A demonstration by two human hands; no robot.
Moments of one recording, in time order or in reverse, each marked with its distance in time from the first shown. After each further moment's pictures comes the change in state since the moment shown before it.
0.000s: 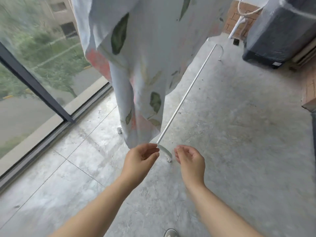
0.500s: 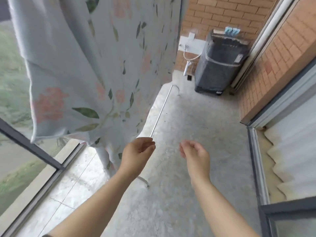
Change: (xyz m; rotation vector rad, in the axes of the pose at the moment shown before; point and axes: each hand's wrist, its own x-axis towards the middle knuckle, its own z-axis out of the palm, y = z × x) left_hand -0.121 0.376 0.019 0.023 -0.044 0.202; right_hand -0.098 -0.337 -0.204 0.273 0.177 -0.136
